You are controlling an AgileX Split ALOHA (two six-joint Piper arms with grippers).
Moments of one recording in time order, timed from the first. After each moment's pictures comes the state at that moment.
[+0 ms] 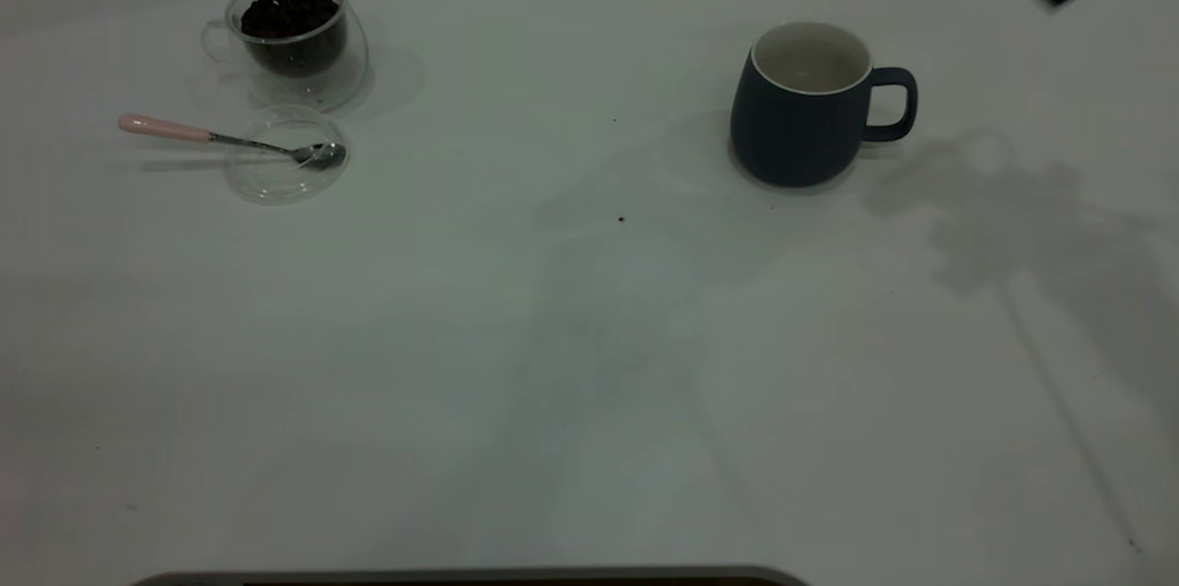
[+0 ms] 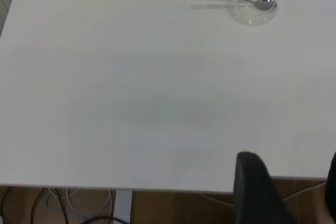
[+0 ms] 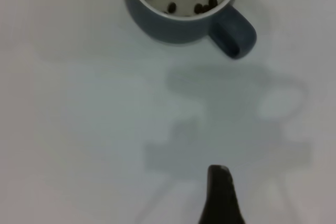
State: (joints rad) left arm -0.02 -0.02 -0.49 0.04 1.15 -0.05; right arm 0.09 1.93 -1.16 0.26 0.52 -0.89
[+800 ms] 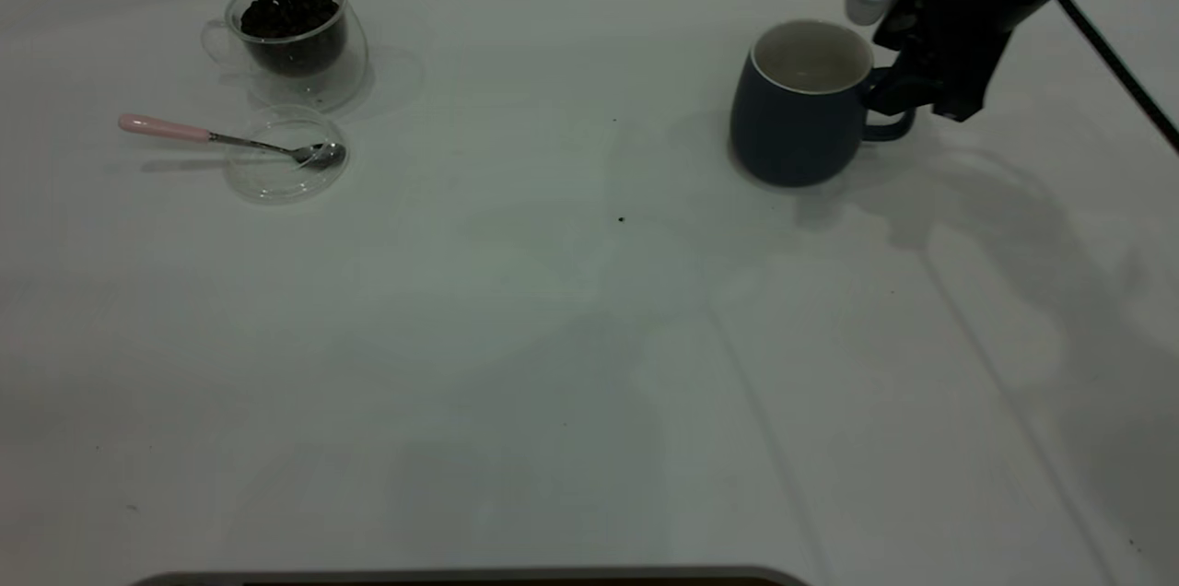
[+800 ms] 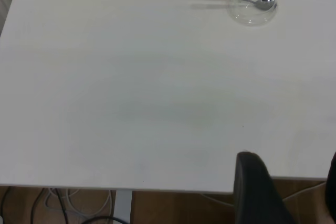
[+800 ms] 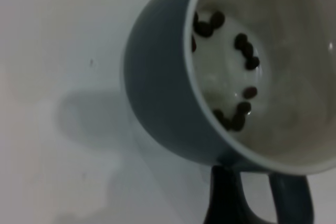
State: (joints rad) left arm -0.02 -0.02 -0.49 0.04 1.15 -0.05; right arm 0.16 2.29 -1.29 0.94 0.24 -2.09
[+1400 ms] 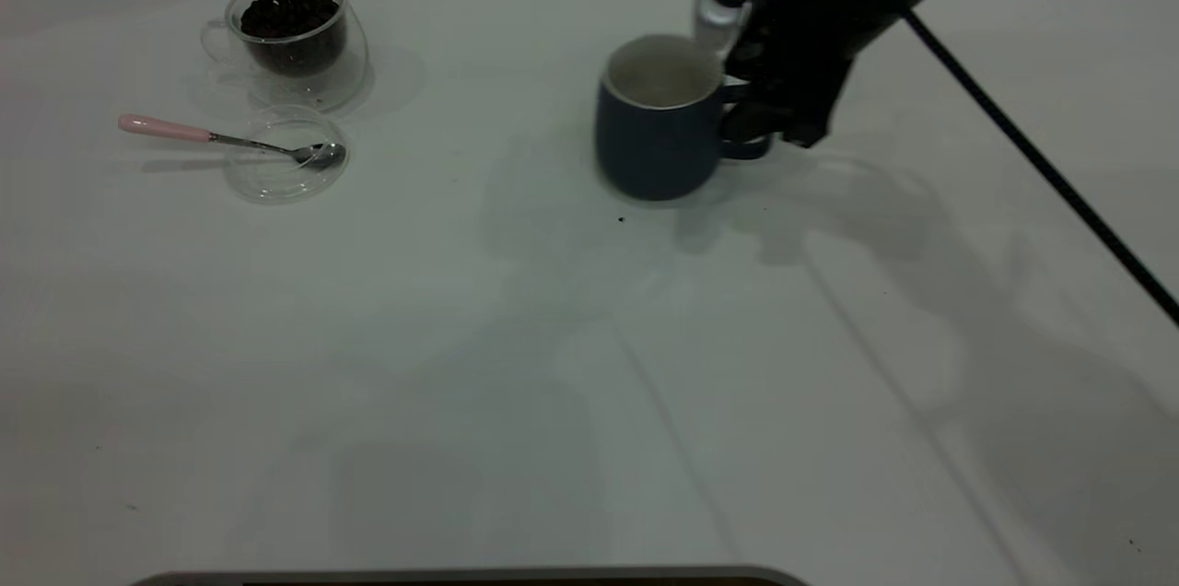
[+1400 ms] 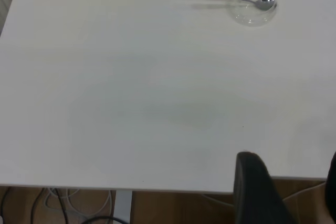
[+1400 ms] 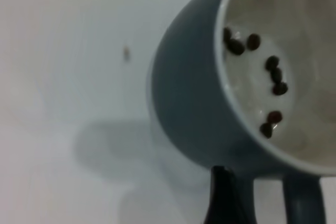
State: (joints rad) left arm -0.02 -0.02 -0.49 0.04 1.15 -0.05; right arm 0.35 2.35 -1.38 1.08 0.30 -2.09
